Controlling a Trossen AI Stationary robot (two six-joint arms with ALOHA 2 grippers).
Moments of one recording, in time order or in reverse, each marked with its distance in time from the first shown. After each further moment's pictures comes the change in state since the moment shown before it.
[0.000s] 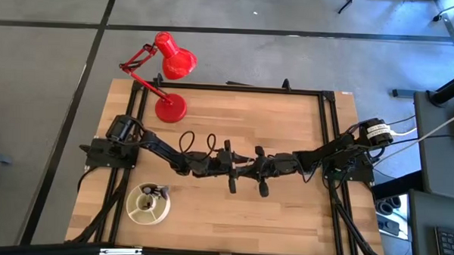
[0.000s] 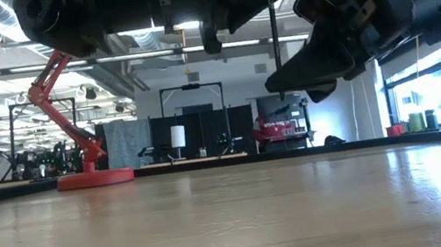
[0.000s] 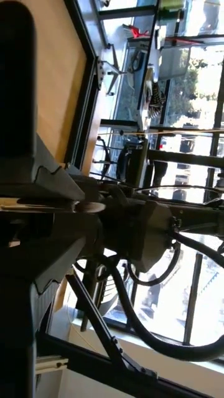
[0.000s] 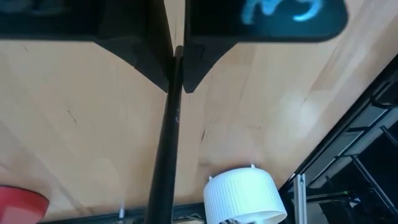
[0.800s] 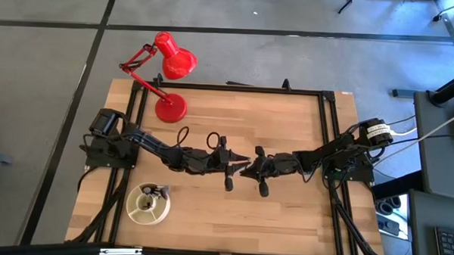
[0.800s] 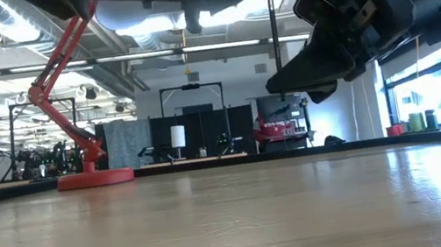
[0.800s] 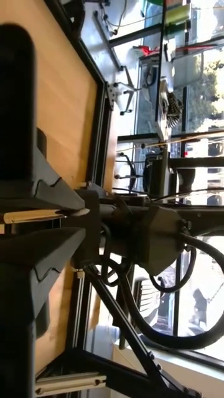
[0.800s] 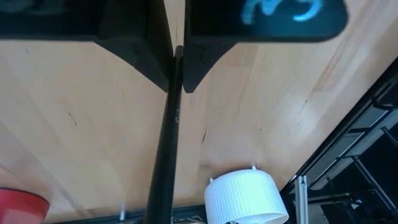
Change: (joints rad) left arm -0.009 -0.178 0.001 -0.347 -0.032 0.058; right arm 0.000 0.000 0.000 -0.005 0.000 0.002
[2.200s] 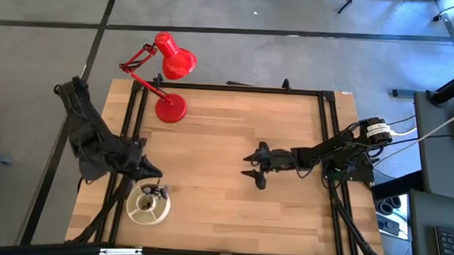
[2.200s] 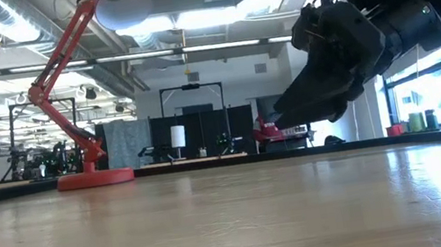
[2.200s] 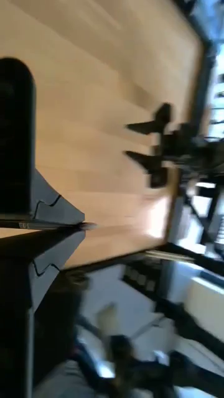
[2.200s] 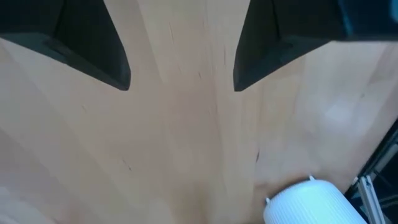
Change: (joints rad) left arm -0.695 -0.928 0.000 -1.465 -0.304 -0.630; right arm -0.063 0.000 0.000 -0.135 0.052 0.161
